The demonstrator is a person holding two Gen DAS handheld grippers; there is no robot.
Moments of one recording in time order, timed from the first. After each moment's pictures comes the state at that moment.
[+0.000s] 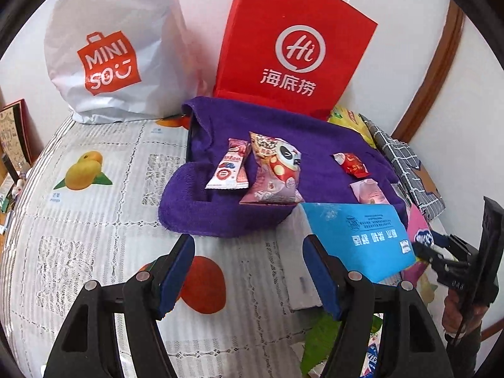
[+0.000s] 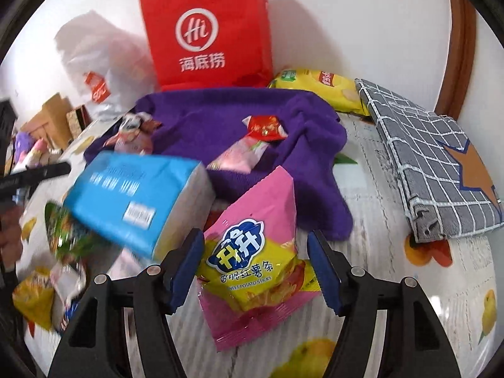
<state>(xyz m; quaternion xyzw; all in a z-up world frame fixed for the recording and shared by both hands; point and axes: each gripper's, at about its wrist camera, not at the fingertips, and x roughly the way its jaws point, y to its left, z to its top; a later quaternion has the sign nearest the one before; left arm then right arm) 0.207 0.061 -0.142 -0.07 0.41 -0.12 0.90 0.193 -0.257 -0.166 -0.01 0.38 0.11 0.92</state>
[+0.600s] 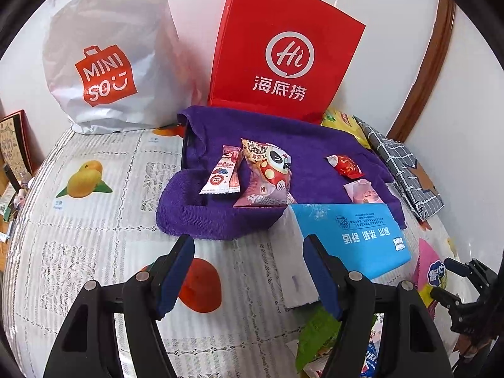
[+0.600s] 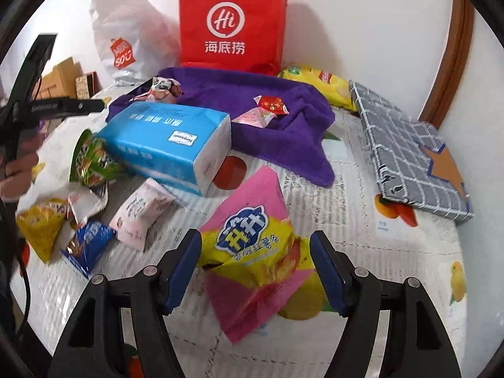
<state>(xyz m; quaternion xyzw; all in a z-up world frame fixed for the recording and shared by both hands) 0.201 0.058 -0.136 -0.06 0.40 -0.12 0.91 0.113 -0.253 -0.159 -0.09 0.39 0.10 0.91</state>
